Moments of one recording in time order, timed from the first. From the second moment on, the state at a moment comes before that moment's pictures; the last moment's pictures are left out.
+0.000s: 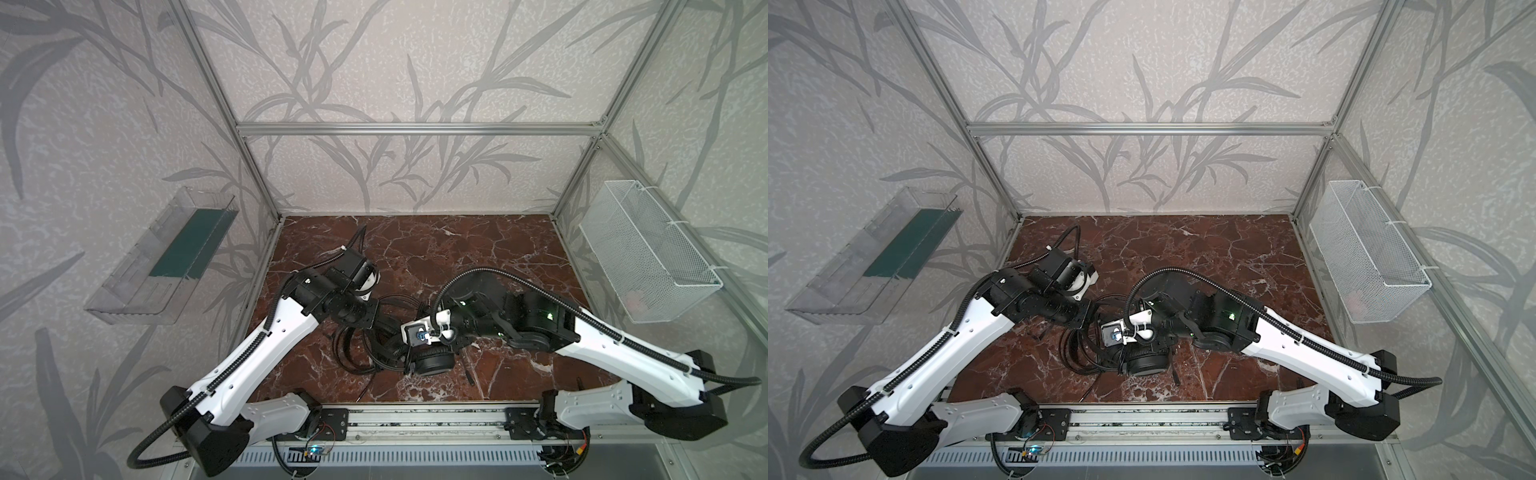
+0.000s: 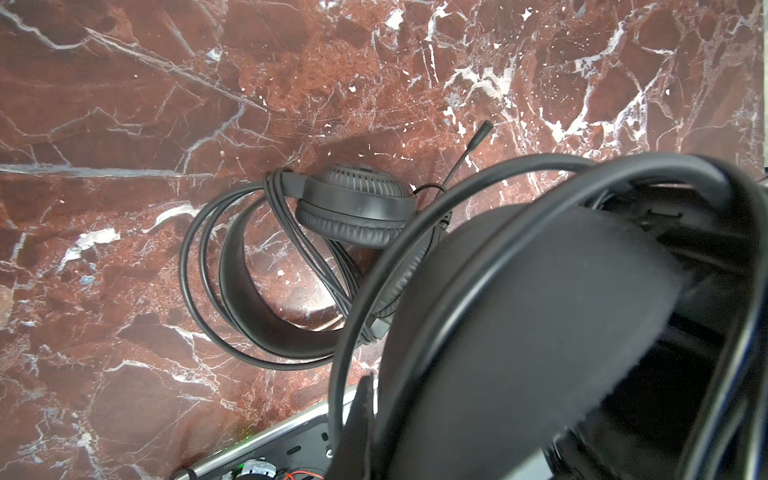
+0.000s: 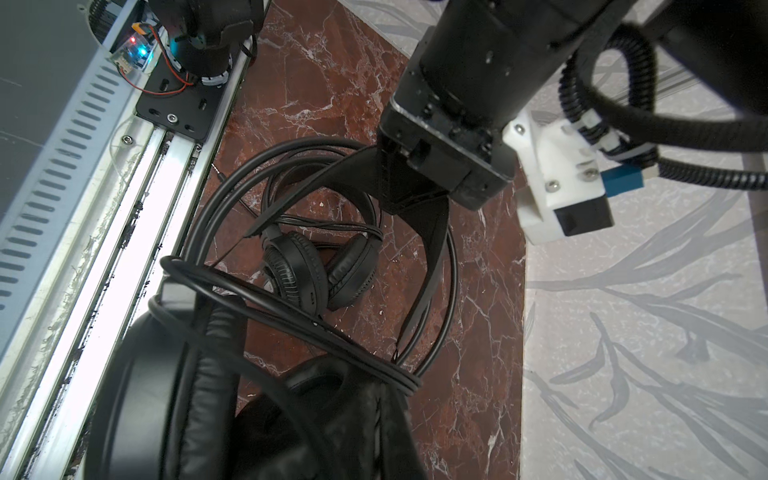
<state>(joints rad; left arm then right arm) -0.61 1.19 1.30 -1.28 0.15 -0.37 1.16 1.29 1.49 -0.93 0.03 -0.81</state>
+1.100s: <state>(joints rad) -0.64 1.10 1.25 -1.21 0.33 -0.46 1.05 1.34 1.37 -0.64 0.18 -0.88</state>
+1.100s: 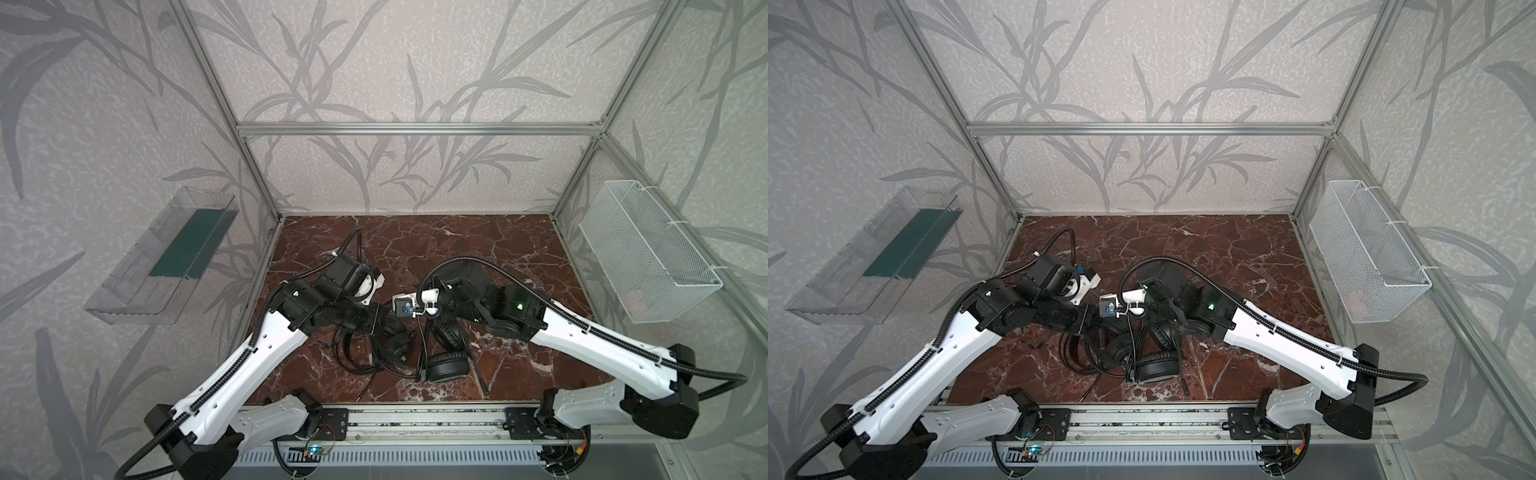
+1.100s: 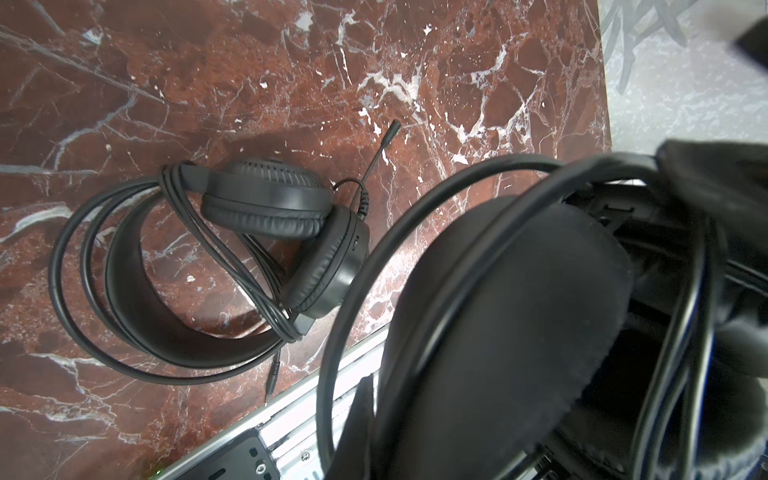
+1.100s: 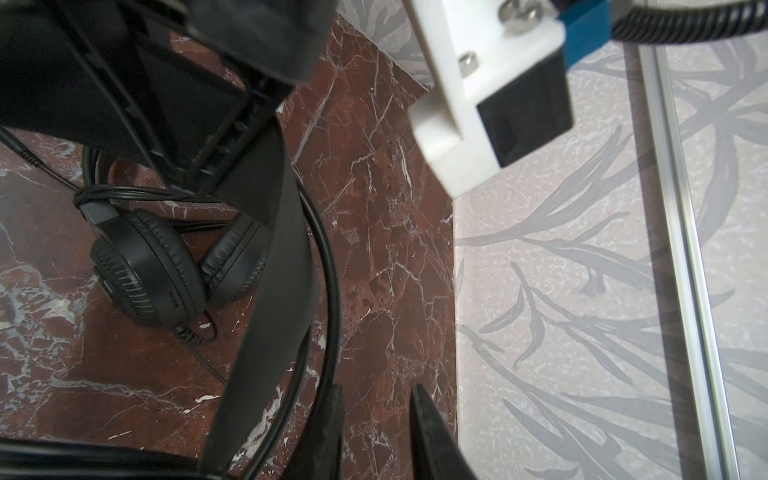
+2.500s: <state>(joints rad) -0.55 1.09 1.41 -1.36 0.39 -0.46 0.86 1.31 1.21 -0.48 0.19 -0.59</state>
